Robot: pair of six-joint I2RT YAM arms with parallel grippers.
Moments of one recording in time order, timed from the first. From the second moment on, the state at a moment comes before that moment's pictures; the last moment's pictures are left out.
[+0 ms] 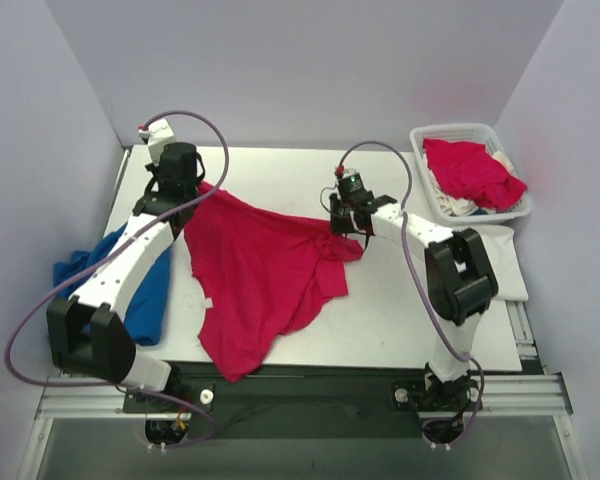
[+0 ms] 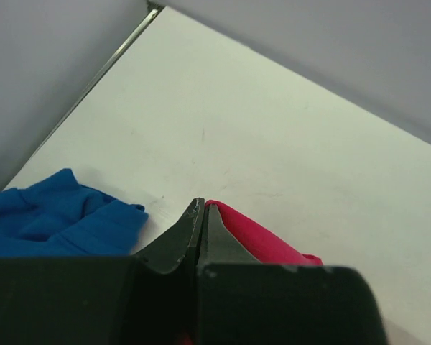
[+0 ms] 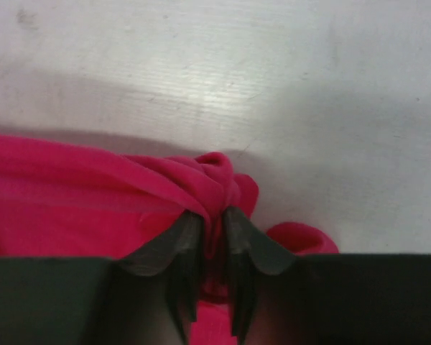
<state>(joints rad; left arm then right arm) -0.28 1.43 1.31 -0.26 -0.66 -0.39 0.47 1.85 1.28 -0.29 0.06 0.33</state>
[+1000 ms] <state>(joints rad) -0.16 1.55 1.35 -0.21 -0.68 -0.47 0.41 2.04 1.50 -0.31 0.12 0.43</state>
